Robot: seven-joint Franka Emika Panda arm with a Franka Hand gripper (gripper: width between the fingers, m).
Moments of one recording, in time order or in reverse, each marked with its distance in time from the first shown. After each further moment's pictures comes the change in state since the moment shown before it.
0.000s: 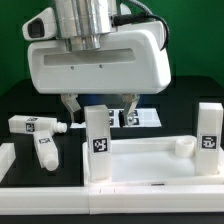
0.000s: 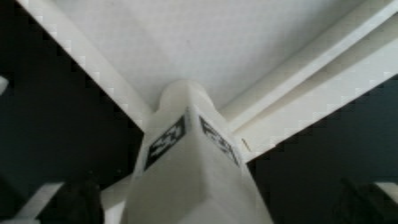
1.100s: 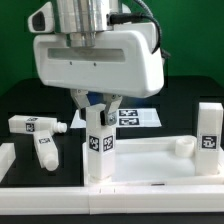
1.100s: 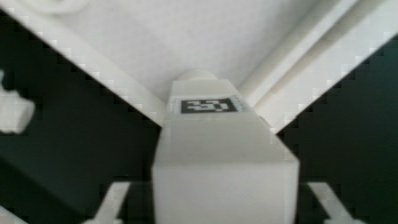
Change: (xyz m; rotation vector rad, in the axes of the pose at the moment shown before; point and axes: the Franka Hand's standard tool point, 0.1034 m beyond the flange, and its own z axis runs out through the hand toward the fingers) arm 0.003 0.001 -0.002 -0.047 0.017 0.469
